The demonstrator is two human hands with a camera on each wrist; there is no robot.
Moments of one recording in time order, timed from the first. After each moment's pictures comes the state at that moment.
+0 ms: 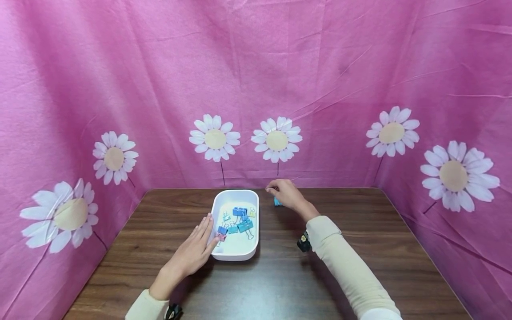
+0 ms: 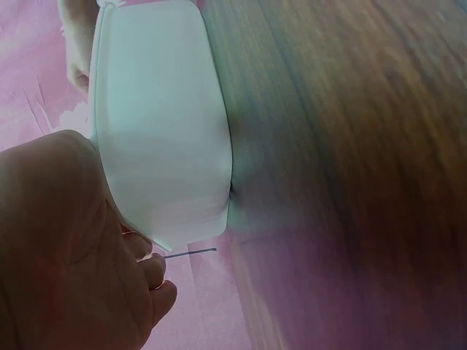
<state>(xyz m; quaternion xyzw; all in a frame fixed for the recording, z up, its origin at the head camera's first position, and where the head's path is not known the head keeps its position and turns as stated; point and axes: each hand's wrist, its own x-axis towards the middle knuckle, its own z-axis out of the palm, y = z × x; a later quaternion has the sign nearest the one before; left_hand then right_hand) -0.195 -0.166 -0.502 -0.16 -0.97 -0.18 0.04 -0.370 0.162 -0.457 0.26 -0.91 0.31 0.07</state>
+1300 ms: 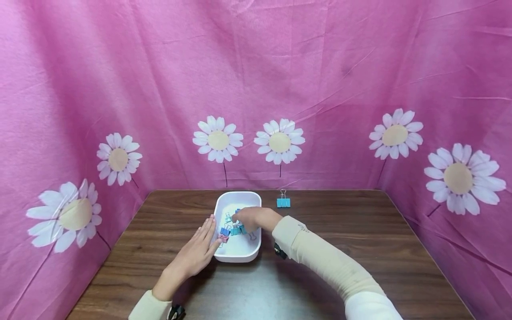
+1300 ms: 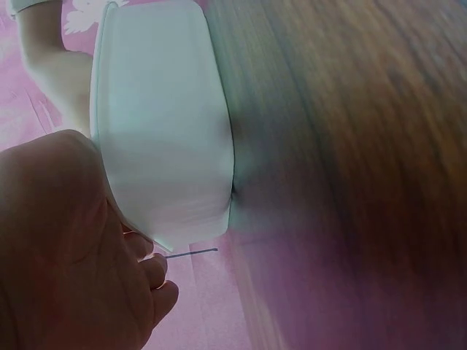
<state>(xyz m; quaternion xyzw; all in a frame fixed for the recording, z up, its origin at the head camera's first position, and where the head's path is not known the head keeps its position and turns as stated) -0.195 -0.166 -0.504 -0.16 -0.97 -0.18 0.03 -0.313 0.045 -0.444 0.37 -0.90 0.01 -0.21</state>
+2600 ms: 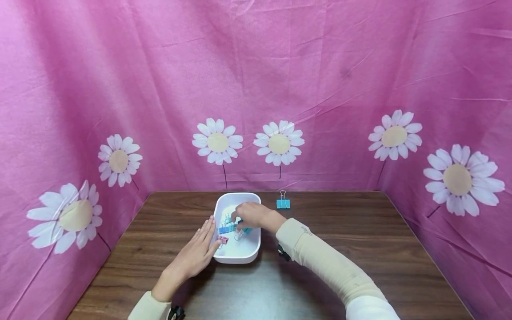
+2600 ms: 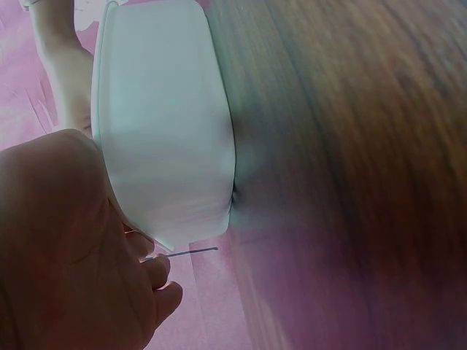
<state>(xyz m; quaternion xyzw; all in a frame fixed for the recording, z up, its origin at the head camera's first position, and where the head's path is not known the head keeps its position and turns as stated) -0.194 -0.165 -0.503 -0.16 -0.97 -0.19 0.04 -0.331 0.057 -0.458 0.51 -0.86 0.05 -0.01</state>
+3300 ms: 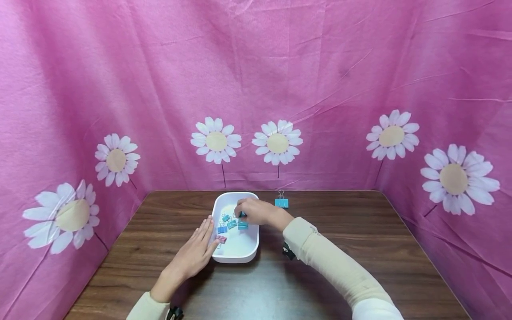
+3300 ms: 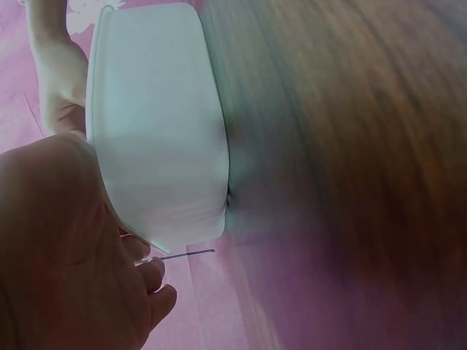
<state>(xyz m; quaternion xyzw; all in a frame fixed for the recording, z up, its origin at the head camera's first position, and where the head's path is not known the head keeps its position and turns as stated) -0.193 -0.164 -0.504 -0.16 -0.97 -0.17 0.05 -0.334 0.077 -0.449 0.53 -0.84 0.13 0.00</state>
